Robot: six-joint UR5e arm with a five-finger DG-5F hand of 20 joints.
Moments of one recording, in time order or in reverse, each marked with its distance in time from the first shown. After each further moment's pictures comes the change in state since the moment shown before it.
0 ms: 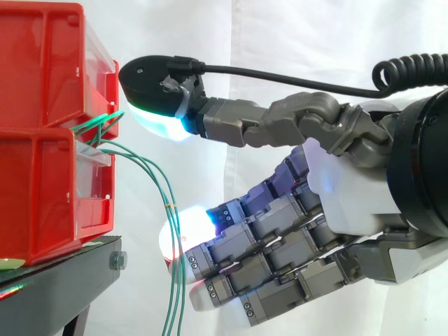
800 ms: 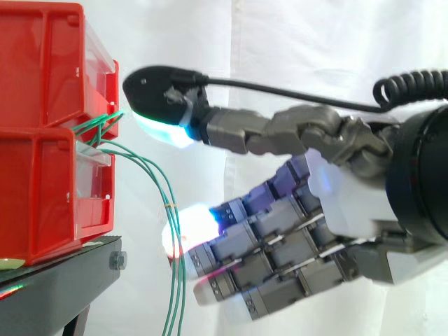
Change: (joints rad) arm -0.007 0.000 -0.035 0.074 -0.041 -0.063
